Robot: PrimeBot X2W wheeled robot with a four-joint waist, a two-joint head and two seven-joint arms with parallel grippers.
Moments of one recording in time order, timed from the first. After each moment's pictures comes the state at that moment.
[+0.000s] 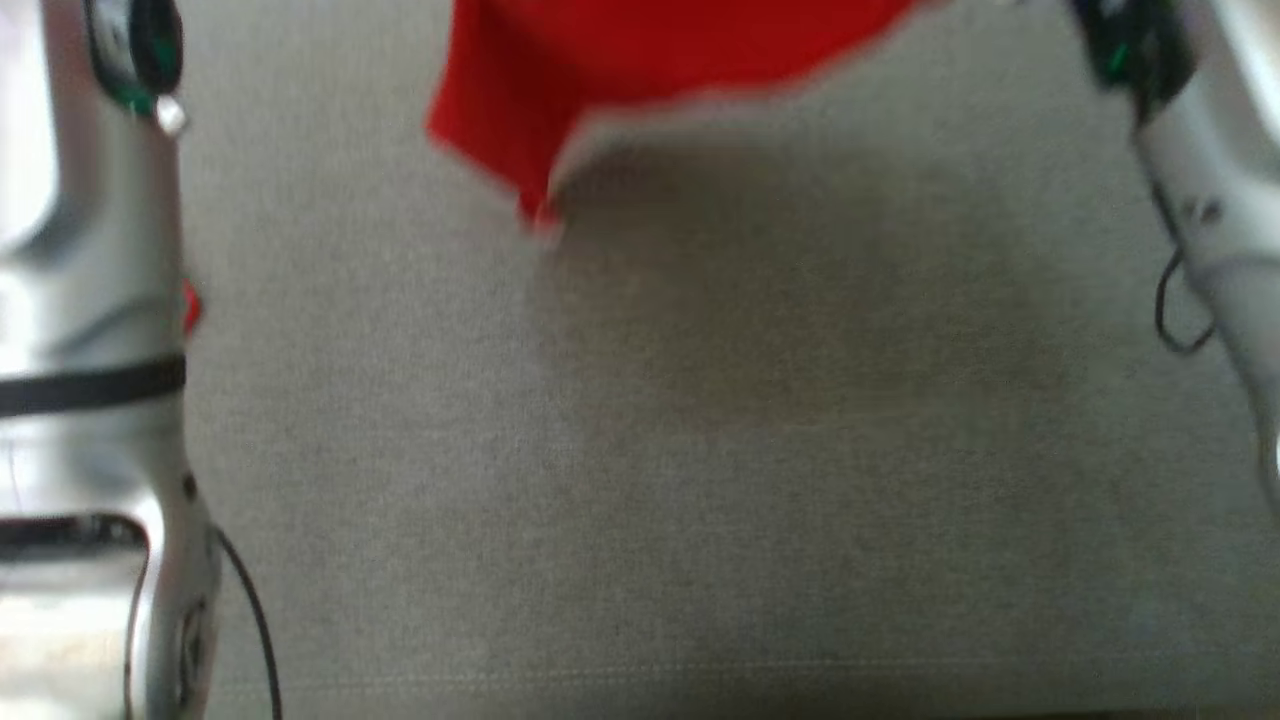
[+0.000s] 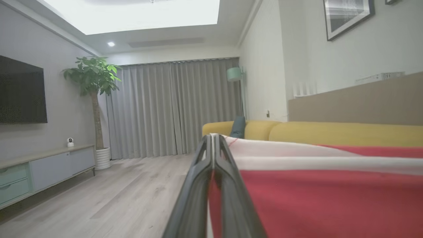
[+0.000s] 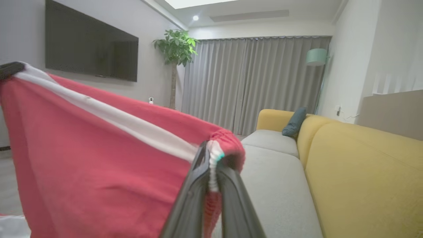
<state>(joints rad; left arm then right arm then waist) -1.09 0.13 -0.08 0.51 -0.06 0.01 -0.24 -1.20 -0.28 0.58 0.68 0.49 0.12 -0.23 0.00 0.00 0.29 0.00</state>
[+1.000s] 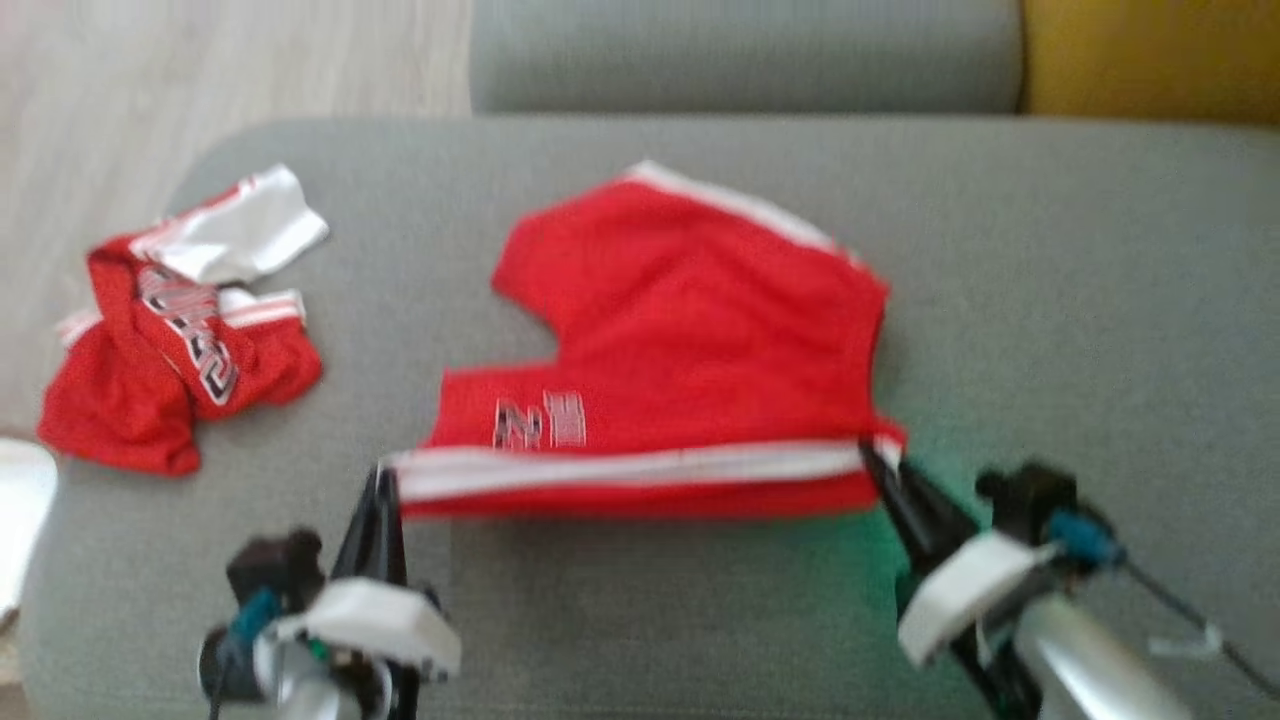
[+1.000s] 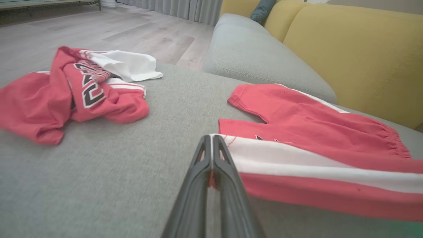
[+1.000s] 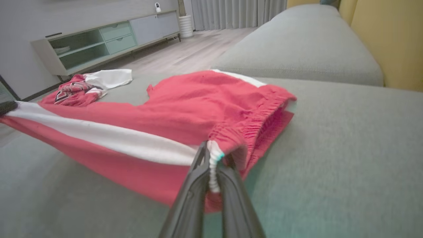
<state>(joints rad) -0.06 0.03 -0.18 0.37 -0.31 0.07 -0.26 -0.29 -0.26 0.57 0.58 0.45 0.12 -0.26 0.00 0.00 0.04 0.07</state>
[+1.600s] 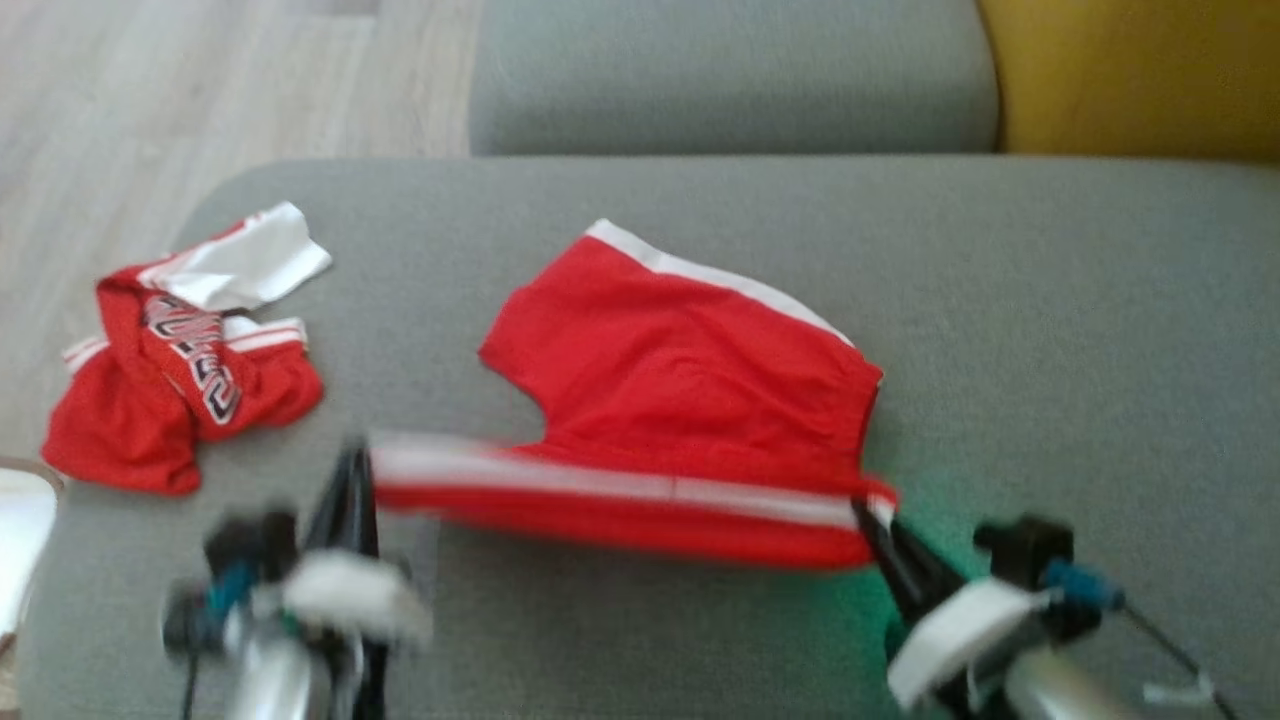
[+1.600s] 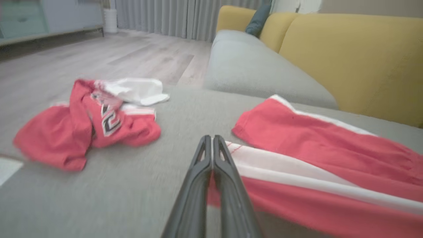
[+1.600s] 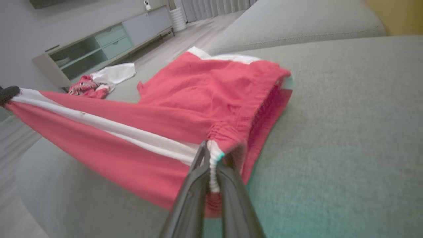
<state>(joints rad) 0.00 0.04 -0.11 0.37 -0.23 0.04 -0.26 -0.15 -0.25 0.60 0.58 0.56 0.12 -0.24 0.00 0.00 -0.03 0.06</state>
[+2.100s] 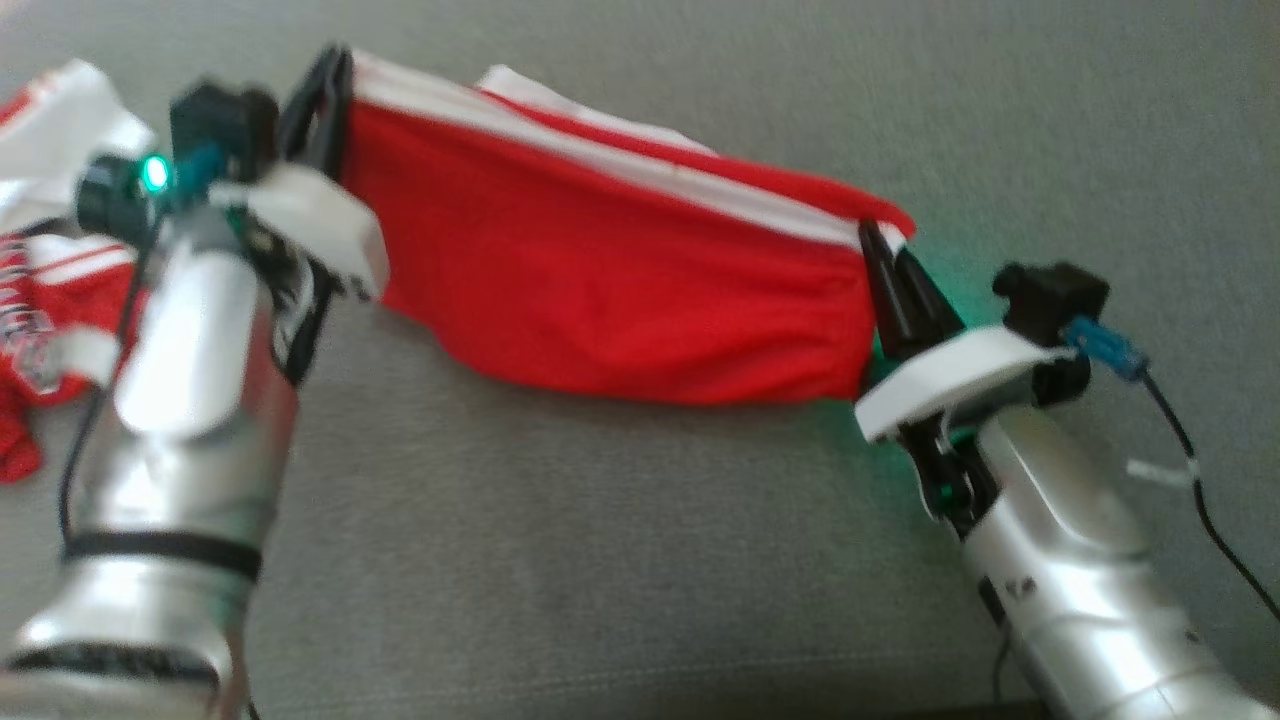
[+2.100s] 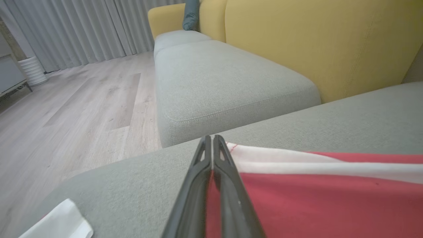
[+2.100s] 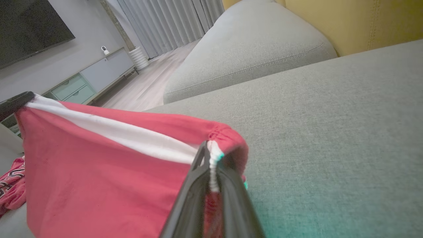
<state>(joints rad) -0.81 0.14 -0.24 0.79 -0.07 -0.11 -0.24 -0.56 -0.10 0.40 0.70 0.55 0.12 -0.25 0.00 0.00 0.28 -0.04</state>
